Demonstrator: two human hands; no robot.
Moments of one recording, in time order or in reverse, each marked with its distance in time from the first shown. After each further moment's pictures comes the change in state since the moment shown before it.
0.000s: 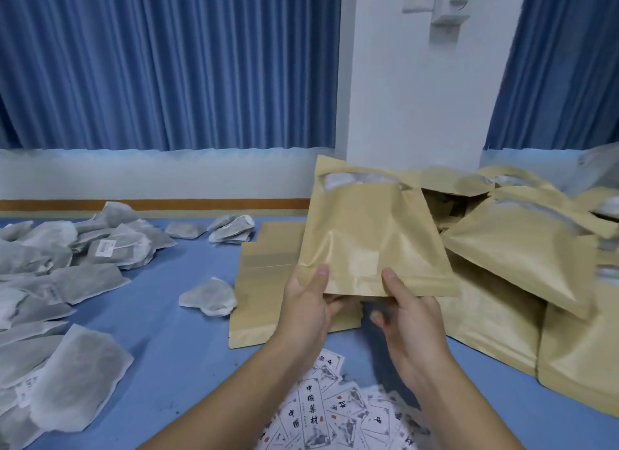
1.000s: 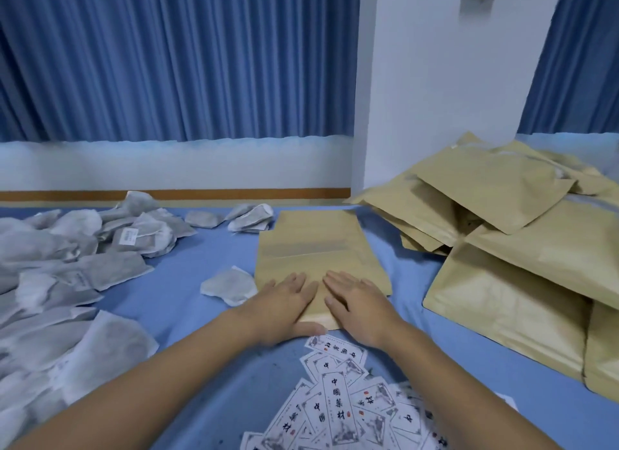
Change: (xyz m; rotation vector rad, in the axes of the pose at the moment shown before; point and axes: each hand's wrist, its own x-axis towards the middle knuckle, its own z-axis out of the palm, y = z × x) left_hand 0.044 0.033 -0.114 2.288 -0.658 0.101; right_hand 0.080 0.088 0.013 -1.701 -0.679 -0.448
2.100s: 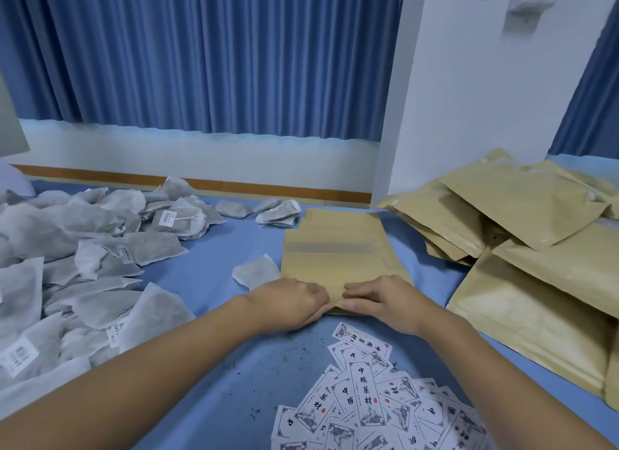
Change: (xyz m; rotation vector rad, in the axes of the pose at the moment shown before) left_hand -0.040 -0.013 -0.008 0.120 0.182 0.153; right_hand -0.009 -0.014 -0.042 0.176 -0.183 -0.004
